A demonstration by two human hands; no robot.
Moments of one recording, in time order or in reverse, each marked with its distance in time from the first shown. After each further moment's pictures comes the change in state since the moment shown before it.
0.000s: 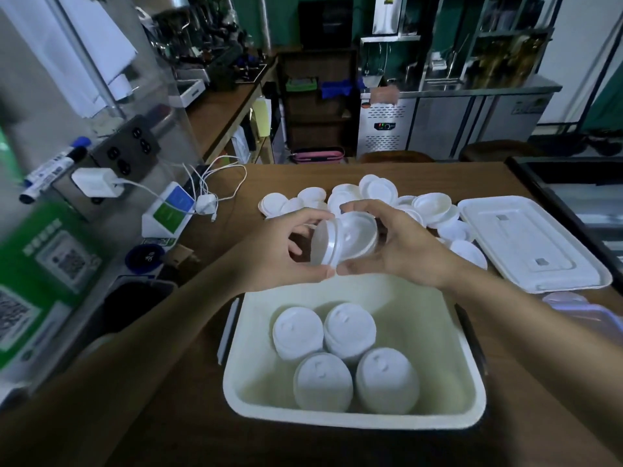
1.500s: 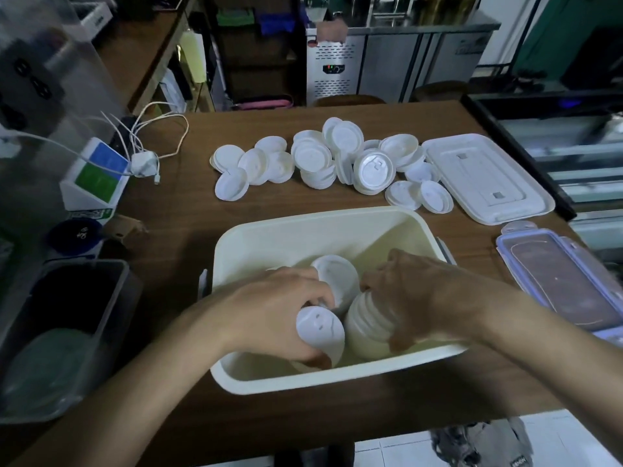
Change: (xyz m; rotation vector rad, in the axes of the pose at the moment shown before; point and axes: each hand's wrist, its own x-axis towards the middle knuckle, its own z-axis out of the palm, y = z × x) left_hand -0.056 -0.012 0.058 0.319 -0.549 0.080; right_hand -0.083 -0.001 0.043 -0.939 -0.580 0.430
